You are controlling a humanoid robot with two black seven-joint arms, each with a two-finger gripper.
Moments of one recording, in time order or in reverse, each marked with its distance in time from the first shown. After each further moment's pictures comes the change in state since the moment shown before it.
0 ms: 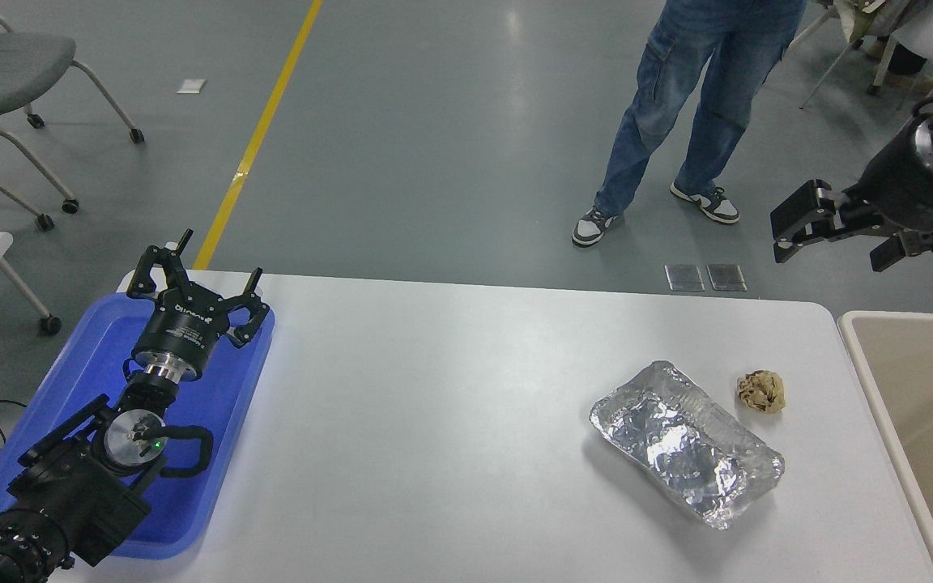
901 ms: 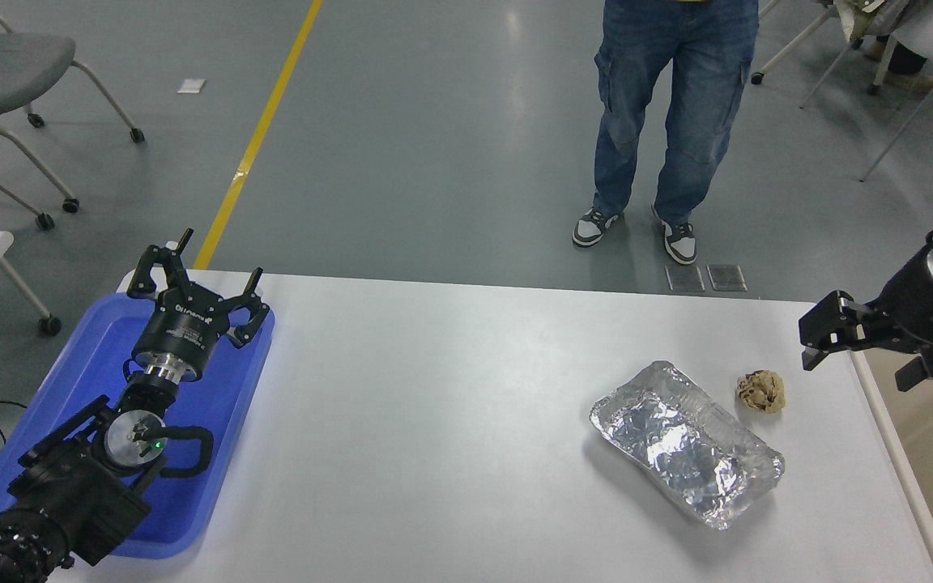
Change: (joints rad) left arm 0.000 0.000 0.000 0.000 0.000 0.000 0.001; right arm -0.324 -0.127 0.016 -0.001 0.012 0.000 0.000
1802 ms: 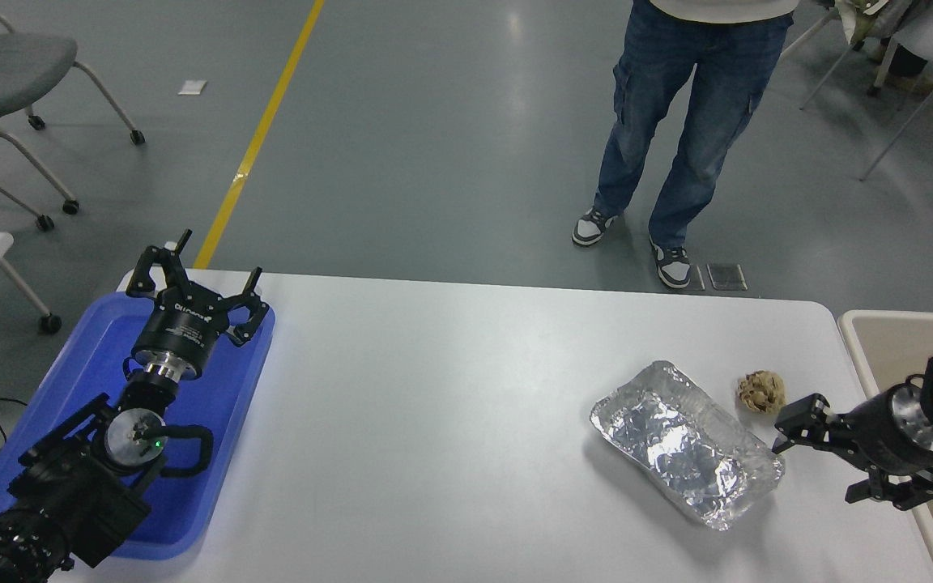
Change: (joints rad) left arm 0.000 0.000 0.000 0.000 0.000 0.000 0.000; right arm -0.555 -0.043 0.334 -0.117 0.119 -0.360 0.002
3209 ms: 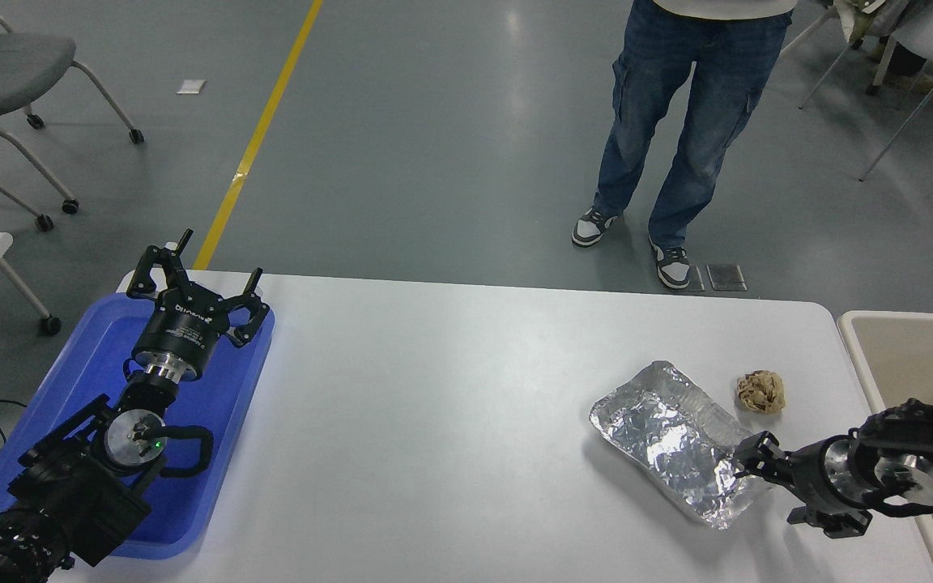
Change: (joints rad) left arm 0.000 0.000 0.000 0.000 0.000 0.000 0.000; right arm -0.231 0.128 0.162 -0.048 0.004 -0.262 0.002
